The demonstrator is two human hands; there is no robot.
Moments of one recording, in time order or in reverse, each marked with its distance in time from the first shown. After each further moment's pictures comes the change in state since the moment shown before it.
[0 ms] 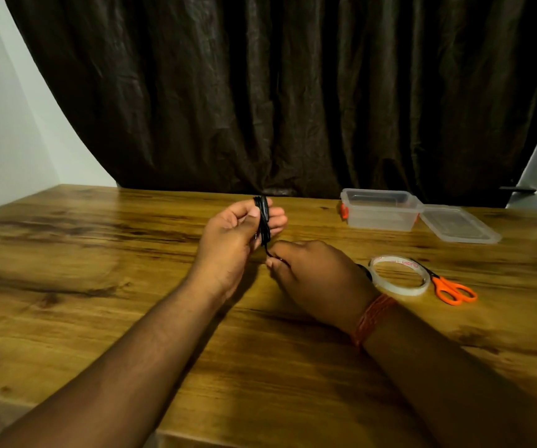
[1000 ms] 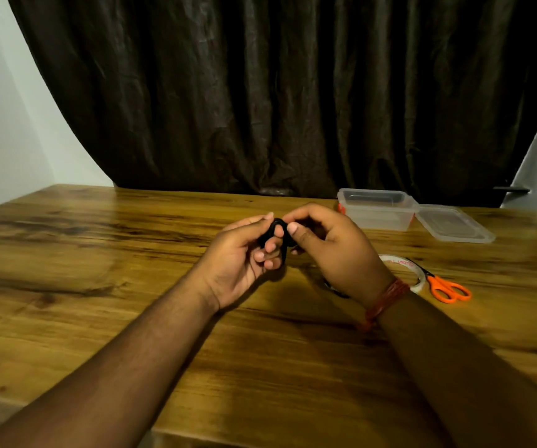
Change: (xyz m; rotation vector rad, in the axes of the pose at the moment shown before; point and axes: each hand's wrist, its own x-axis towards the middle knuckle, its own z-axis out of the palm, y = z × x) left_hand -0.010 0.005 0.002 -0.223 -0.294 -0.288; right_hand 0.007 0.024 -0.009 0.775 0.242 0.179
